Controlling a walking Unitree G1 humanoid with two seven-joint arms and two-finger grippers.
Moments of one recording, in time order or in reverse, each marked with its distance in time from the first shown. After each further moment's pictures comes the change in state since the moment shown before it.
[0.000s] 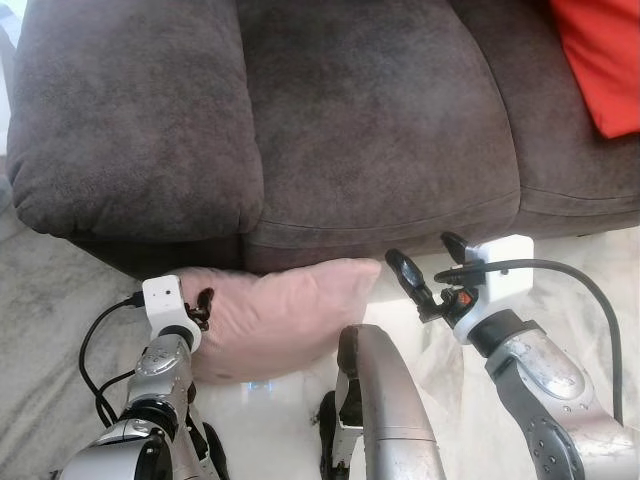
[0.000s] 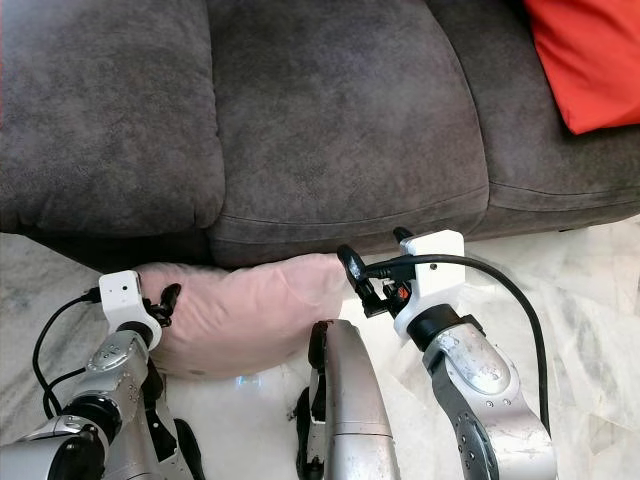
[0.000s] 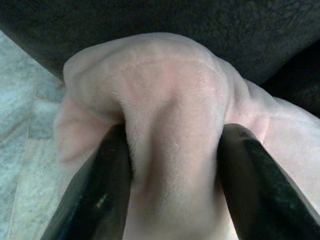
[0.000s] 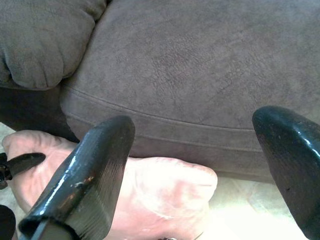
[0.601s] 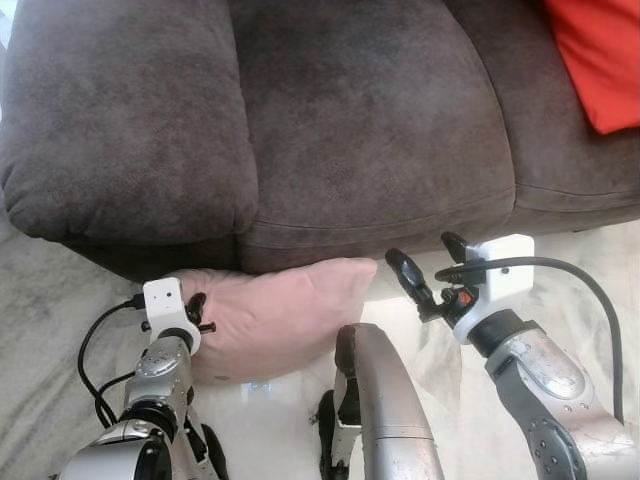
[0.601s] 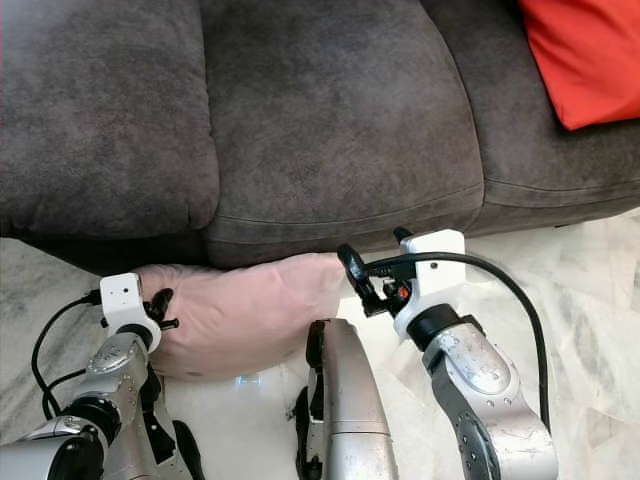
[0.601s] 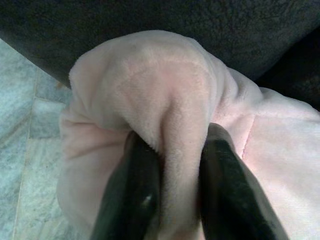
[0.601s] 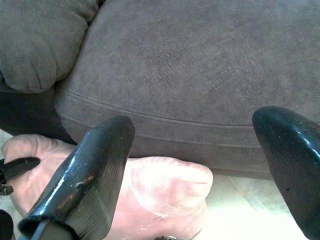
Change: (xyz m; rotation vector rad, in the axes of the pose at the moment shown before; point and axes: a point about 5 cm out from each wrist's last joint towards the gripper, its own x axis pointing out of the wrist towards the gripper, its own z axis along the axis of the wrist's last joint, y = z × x) left arm 0.000 0.002 -0.002 0.014 0.010 0.015; right arm 0.000 0.001 0.001 0.007 -0.004 -0.007
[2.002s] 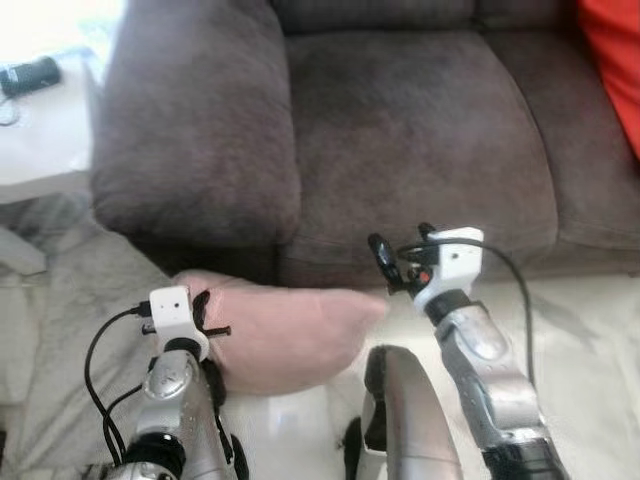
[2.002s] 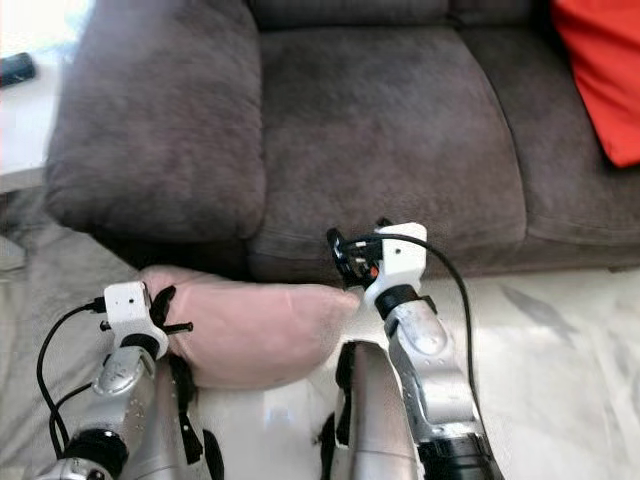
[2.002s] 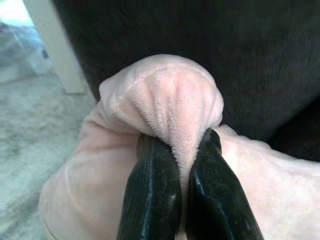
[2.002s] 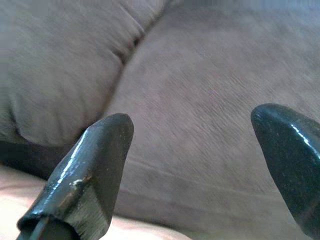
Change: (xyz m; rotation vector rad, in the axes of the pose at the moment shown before) left arm -0.026 -0.013 -0.004 -0.008 -0.177 -0.066; right arm 0.068 -0.004 -0.041 0.022 -0.063 -0.079
